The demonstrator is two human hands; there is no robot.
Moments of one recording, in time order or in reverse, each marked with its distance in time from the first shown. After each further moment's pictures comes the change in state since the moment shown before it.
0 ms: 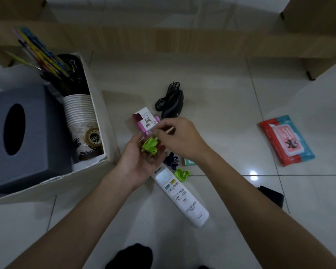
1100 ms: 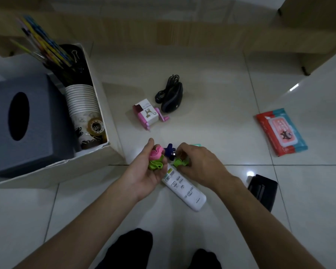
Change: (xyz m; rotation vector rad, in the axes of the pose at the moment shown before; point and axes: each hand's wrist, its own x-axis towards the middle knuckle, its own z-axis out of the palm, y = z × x) left_hand -0.035 -0.035 -0.015 0.035 0.020 -0.152; right_hand -0.084 0.040 -0.017 -0.598 -0.226 0.001
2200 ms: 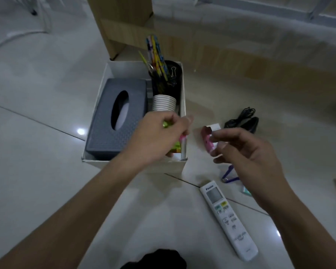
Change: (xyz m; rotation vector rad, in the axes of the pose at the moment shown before) left_hand -0.095 0.120 -0.030 0.865 0.303 0.900; right_hand 0.032 -0.126 -0.066 0.914 0.121 -0.151
